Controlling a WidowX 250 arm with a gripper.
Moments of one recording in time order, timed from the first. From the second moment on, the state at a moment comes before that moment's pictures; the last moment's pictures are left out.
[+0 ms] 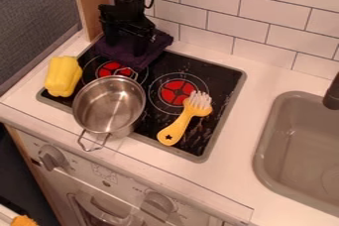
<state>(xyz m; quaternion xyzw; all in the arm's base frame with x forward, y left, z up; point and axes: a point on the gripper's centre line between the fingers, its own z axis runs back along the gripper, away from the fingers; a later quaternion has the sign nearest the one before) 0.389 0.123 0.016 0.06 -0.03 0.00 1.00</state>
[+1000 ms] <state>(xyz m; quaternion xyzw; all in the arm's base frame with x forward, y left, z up) 0.402 -0.048 0.032 0.01 0.00 -0.08 1.00</state>
